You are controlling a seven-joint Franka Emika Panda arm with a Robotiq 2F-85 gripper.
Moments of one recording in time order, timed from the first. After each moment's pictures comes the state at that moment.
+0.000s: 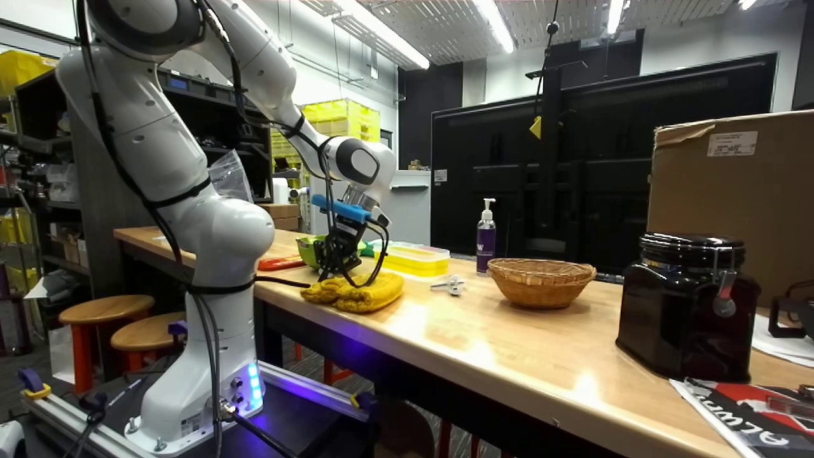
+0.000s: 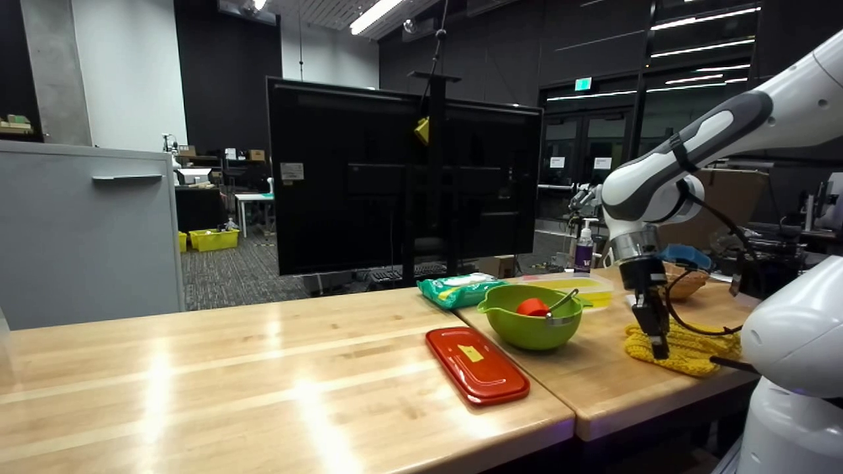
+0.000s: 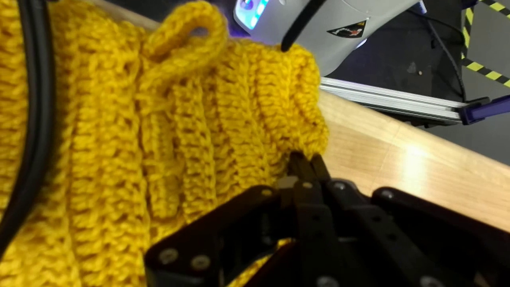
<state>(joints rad) -0.14 -0.57 -0.31 -2.77 -0.10 1.73 -0.42</state>
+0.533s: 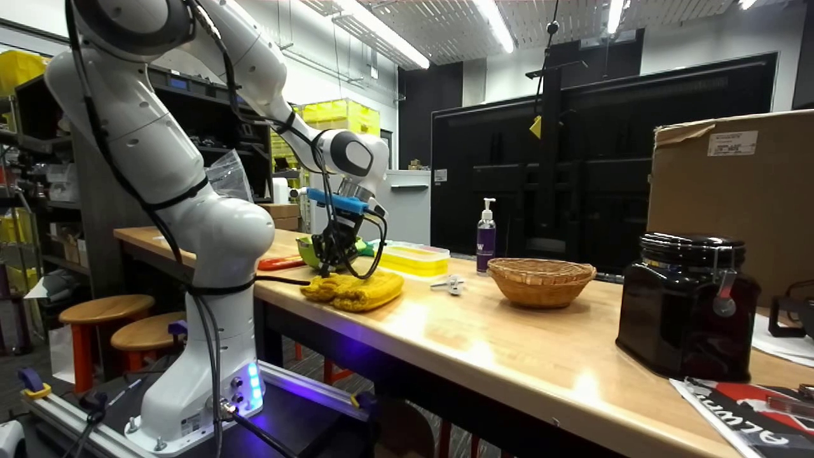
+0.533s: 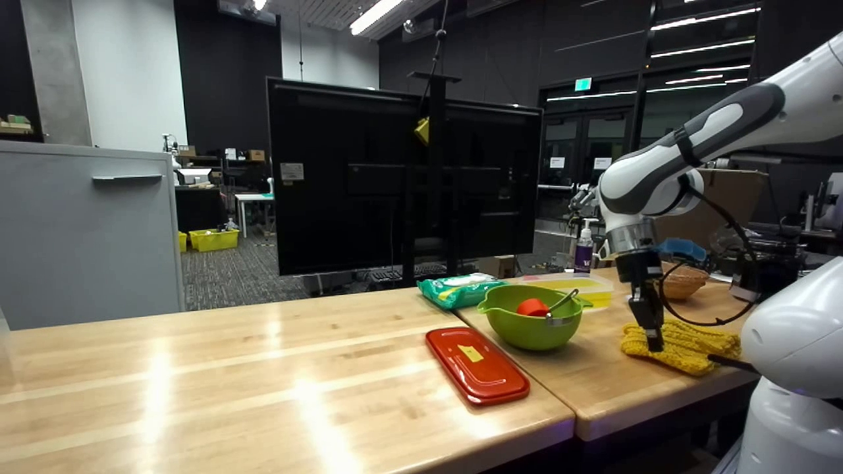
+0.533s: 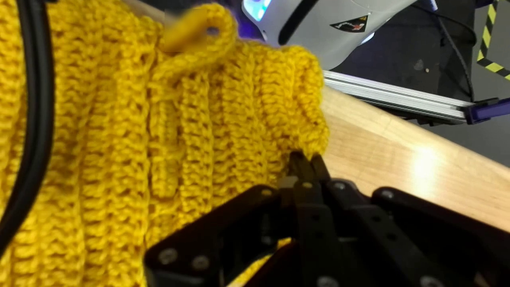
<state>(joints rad) -0.13 -0.62 -0.25 -2.77 -0.10 1.72 -0.42</state>
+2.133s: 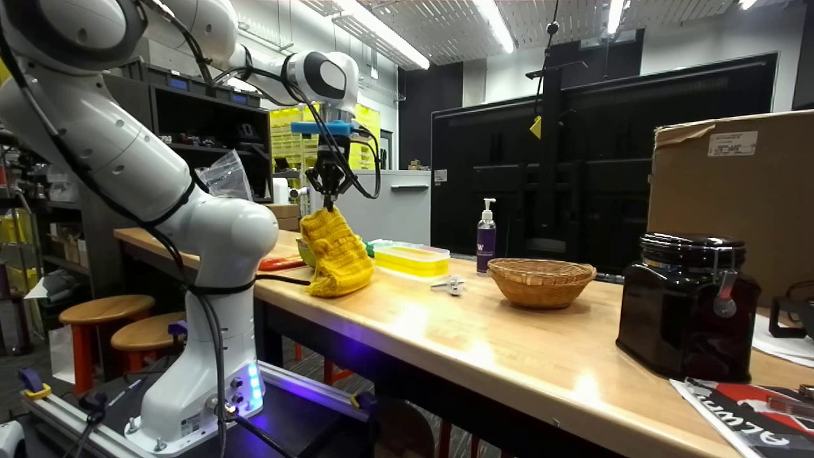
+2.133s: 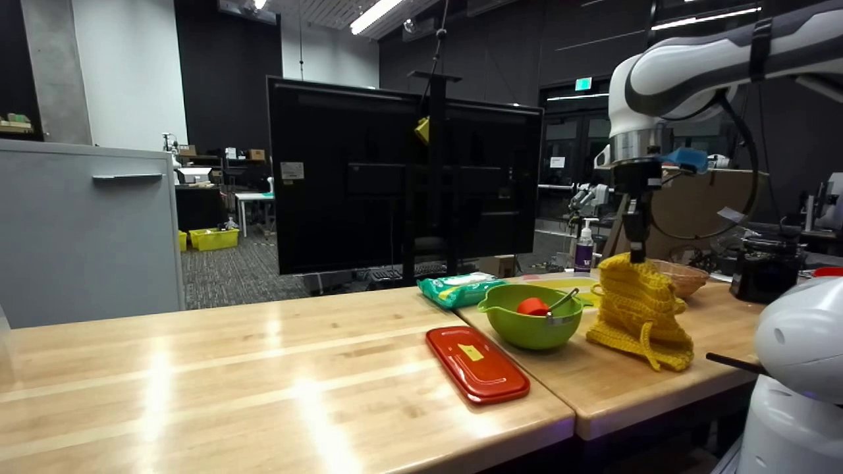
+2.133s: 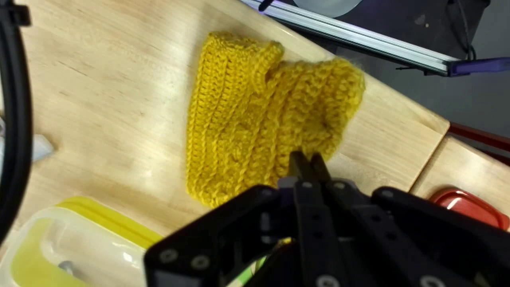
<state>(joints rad) -0.02 -0.88 -0.16 -2.52 -0.11 1.51 -0.34</state>
